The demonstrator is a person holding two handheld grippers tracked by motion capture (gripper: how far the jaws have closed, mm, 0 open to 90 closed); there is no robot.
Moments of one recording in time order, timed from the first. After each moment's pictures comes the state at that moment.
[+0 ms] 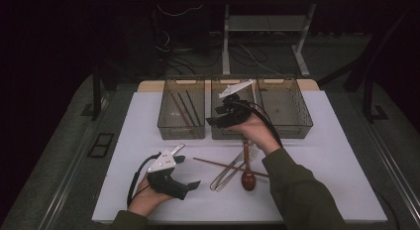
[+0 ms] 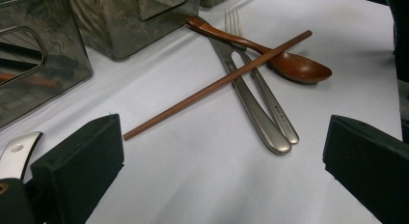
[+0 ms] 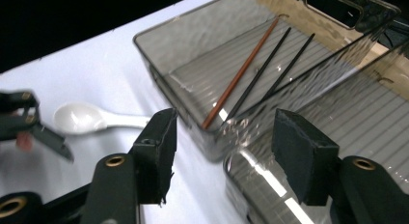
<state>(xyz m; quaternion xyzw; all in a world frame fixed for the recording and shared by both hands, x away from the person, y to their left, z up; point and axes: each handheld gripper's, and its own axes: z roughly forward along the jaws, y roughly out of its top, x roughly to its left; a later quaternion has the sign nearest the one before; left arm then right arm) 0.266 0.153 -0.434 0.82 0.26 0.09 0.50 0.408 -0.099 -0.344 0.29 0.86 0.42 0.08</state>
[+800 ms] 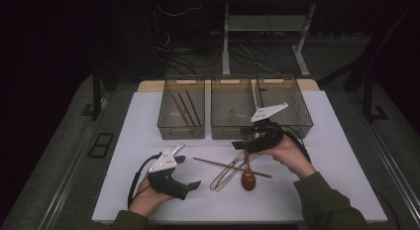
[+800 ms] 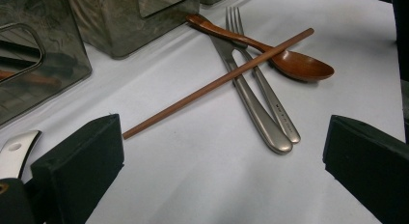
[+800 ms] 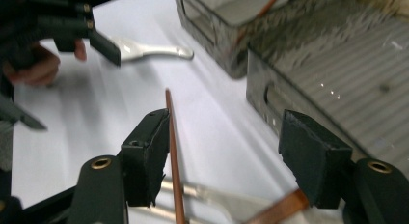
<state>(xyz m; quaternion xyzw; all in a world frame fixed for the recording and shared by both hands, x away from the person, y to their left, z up) 0.265 0.152 -0.435 0.82 0.26 0.09 0.49 0.352 -0.177 -0.371 0.27 0.86 0.43 0.04</state>
